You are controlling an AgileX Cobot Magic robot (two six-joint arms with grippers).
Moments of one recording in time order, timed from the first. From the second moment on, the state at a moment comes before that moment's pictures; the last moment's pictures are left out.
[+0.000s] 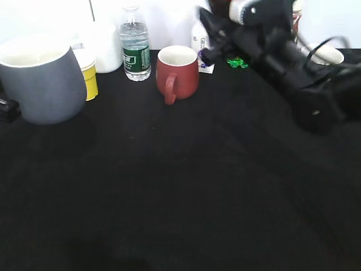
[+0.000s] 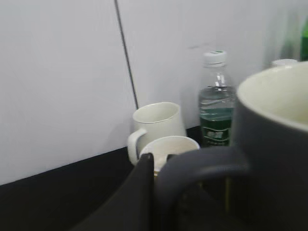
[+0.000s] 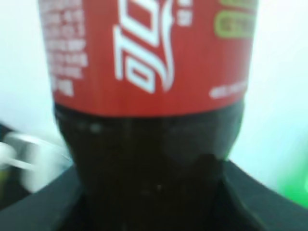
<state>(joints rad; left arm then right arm) -0.15 1.32 -0.29 0.21 -0.95 0.01 0.47 1.90 -0.91 -0.19 -1.16 -0.15</state>
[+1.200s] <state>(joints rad) -0.15 1.35 -0.29 0.53 -0.88 -0.05 0.54 1.87 -0.91 -0.36 -1.04 -1.23</state>
